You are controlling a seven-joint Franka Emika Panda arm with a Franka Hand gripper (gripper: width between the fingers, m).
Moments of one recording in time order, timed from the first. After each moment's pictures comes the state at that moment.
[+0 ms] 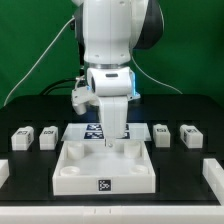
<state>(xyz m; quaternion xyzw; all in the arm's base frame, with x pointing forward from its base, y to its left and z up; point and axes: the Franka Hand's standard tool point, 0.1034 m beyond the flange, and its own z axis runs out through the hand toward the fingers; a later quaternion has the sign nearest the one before) 0.407 -0.022 0.019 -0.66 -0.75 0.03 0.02</state>
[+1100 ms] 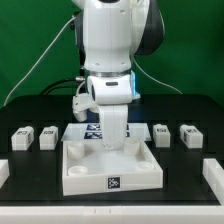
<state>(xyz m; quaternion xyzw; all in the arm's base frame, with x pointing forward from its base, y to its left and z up) 0.413 -0.022 0.011 -0.67 -0.75 0.03 0.03</state>
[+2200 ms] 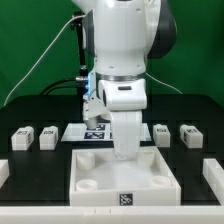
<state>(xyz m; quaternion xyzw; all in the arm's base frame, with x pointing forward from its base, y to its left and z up) 0.473 0.008 0.011 -0.68 -0.73 0.01 0.01</state>
